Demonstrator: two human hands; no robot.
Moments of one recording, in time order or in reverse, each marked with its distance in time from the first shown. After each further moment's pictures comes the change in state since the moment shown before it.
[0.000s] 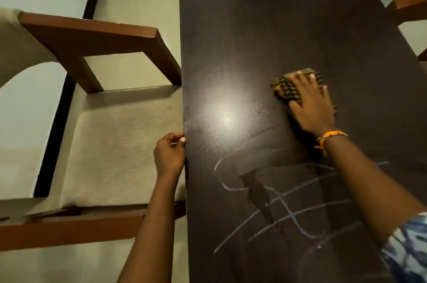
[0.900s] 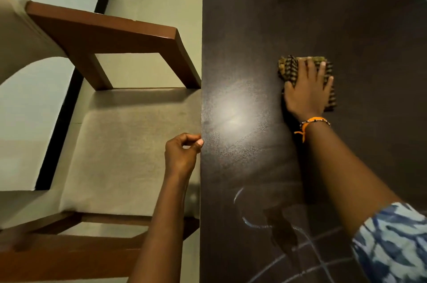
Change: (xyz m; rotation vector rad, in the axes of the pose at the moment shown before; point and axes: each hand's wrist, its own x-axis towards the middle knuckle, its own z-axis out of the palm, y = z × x) left_hand 0.050 0.008 0.004 -0.196 -0.070 -0.106; right_hand 0.093 -0.075 0.042 -0.053 0.114 0.171
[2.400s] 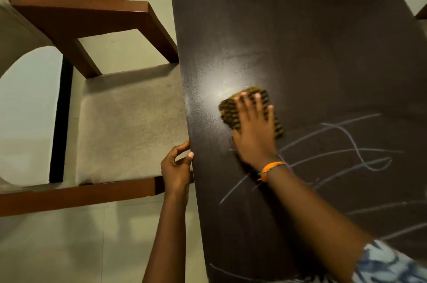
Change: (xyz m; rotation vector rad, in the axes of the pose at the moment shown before) left_hand -0.134 -0.073 -0.026 -0.098 -0.047 -0.051; right_hand -0.237 -0.004 -0.018 0.006 -0.170 -0.215
